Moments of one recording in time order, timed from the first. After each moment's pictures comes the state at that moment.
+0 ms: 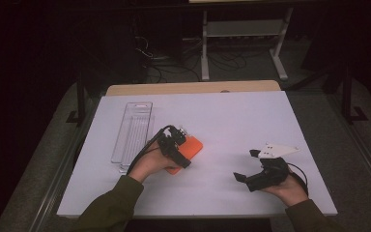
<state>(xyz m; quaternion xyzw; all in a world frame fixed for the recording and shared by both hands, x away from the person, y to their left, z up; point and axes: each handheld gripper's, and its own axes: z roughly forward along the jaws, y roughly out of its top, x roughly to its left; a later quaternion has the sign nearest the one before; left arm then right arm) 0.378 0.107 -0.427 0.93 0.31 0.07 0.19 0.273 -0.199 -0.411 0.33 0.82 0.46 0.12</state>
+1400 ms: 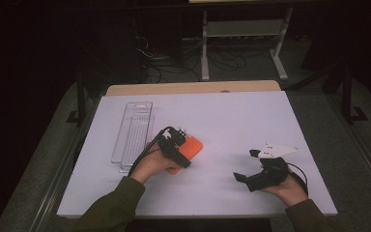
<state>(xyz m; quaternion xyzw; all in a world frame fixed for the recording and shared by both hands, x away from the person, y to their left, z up) 0.379 0.106 -0.433 0.92 0.34 0.06 0.18 0.273 -0.199 -0.411 0.32 0.82 0.46 0.12</state>
